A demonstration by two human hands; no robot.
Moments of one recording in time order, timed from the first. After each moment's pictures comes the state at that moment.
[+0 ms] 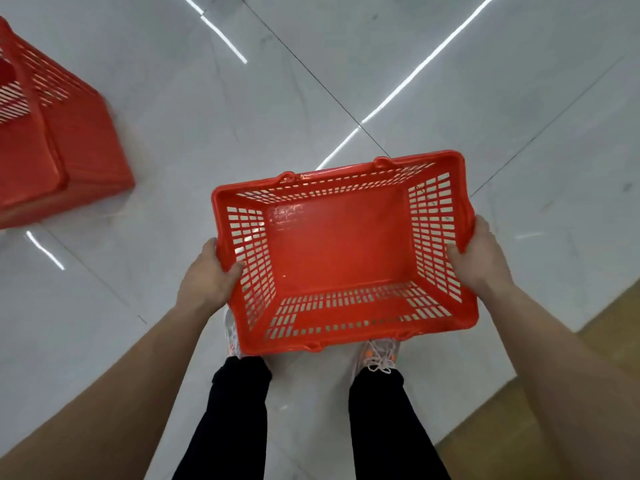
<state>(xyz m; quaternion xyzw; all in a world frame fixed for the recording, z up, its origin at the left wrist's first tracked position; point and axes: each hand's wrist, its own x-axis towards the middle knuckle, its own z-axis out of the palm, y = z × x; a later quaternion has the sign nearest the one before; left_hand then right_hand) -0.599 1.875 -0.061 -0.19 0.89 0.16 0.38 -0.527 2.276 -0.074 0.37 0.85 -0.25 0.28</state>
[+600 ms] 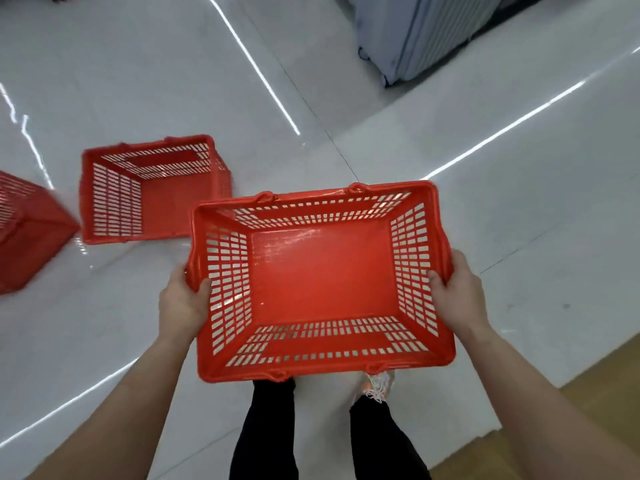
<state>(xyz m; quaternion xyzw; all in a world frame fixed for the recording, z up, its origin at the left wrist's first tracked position) -0.627 1.776 0.230 -0.36 0.87 0.29 0.15 -0.629 2.188 0.213 0.25 0.88 -0.35 0.18</state>
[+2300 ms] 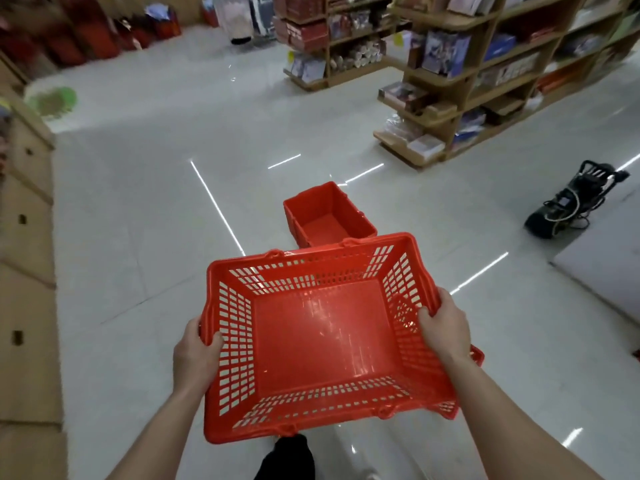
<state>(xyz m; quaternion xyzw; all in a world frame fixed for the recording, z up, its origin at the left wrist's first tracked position) -0.268 0.950 0.617 -0.81 0.42 0.26 -0.30 -0.666 0.920 0.606 -0.47 0.80 -0.28 0.24</state>
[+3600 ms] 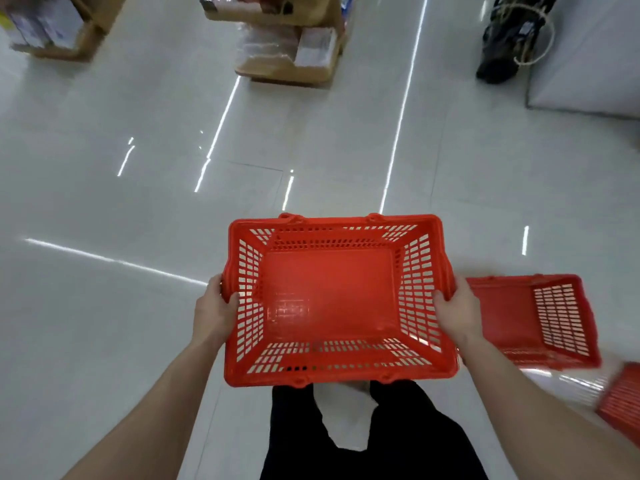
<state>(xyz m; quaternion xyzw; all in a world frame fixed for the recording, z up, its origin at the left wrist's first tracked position) -0.276 0.118 0.473 -0.62 0.69 0.36 0.00 -0.571 0.406 0.419 -0.04 0.90 -0.30 0.31</state>
